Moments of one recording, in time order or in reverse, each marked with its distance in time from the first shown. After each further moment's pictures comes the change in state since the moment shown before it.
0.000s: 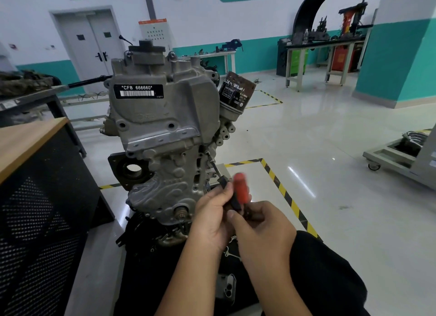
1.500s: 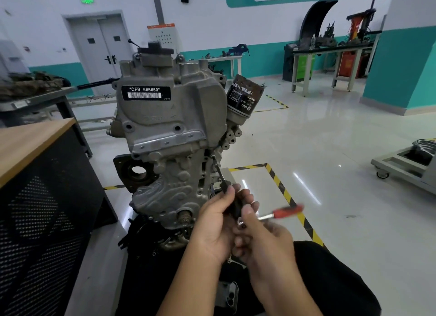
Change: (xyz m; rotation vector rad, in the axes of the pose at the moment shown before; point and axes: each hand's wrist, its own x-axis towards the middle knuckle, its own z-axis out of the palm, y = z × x) left_hand -0.004 0.004 -0.003 -0.067 -0.048 -0.048; right_hand 0.000 -0.005 -0.001 0.612 -0.272 0.407
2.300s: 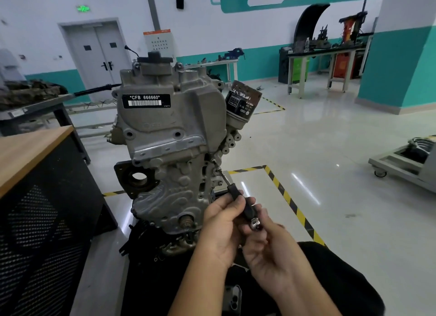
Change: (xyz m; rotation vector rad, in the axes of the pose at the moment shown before) left_hand -0.002 -0.007 0.000 0.121 0.010 0.074; right_hand 0.001 -0.008 -0.004 0.370 -0.035 0.191
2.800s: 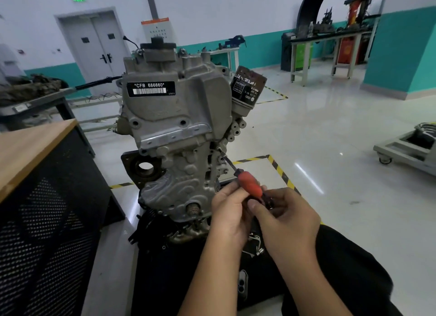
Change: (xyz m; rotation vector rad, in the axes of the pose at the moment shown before) left_hand 0.004 -0.004 0.007 -0.032 0.051 0.036; right_hand 0.016 -0.003 -0.008 -0.734 0.194 -0.694
